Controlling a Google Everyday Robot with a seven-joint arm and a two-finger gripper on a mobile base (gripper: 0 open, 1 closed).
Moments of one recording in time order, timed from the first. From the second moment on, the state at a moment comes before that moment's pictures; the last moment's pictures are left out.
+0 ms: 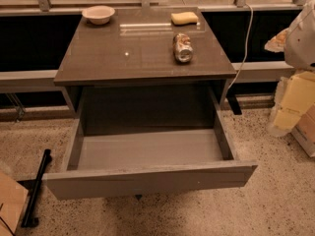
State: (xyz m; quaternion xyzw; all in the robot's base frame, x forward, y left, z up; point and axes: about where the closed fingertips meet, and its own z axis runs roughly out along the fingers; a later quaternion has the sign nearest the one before) arm 0.438 -0.217 0.976 -0.60 0.78 -0.03 0.16
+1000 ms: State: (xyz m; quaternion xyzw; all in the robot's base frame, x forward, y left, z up) arm 0.432 -0.223 0.953 -0.61 0.77 -0.04 0.16
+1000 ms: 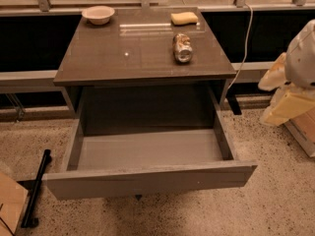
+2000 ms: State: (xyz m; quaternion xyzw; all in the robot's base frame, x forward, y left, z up) arm 0.423 -0.234 0.905 -0.61 0.78 -0.02 0.14
